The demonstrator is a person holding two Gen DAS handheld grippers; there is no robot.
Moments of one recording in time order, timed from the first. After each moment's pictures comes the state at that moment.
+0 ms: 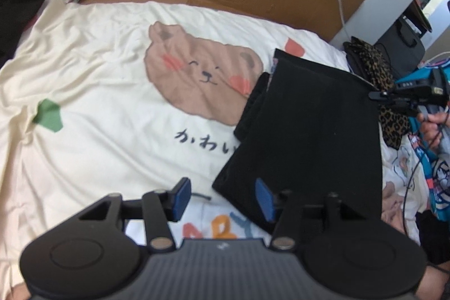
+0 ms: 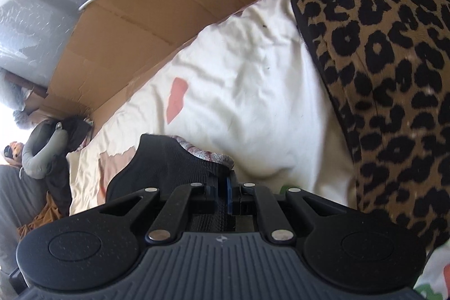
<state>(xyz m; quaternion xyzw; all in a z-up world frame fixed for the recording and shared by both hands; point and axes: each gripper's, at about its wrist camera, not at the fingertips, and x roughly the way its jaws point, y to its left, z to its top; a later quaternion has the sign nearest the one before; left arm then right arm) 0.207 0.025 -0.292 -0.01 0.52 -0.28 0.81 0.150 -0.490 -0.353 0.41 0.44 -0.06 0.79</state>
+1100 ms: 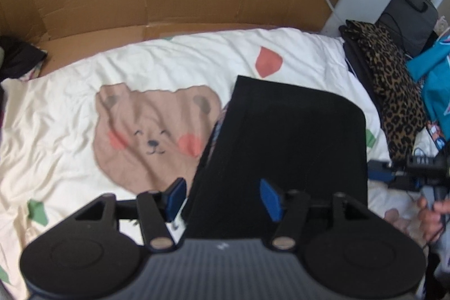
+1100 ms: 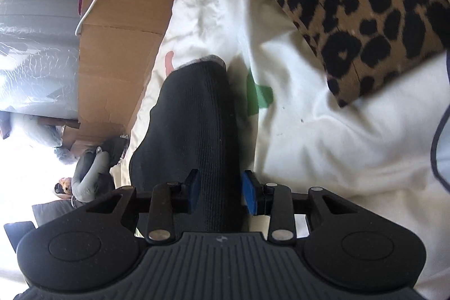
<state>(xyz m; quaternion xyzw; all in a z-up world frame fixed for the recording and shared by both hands) 0.267 -0.131 -0.237 0.11 0.54 -0.25 0.79 0.055 -0.458 -0.424 0.58 0.36 -0.03 0.73</state>
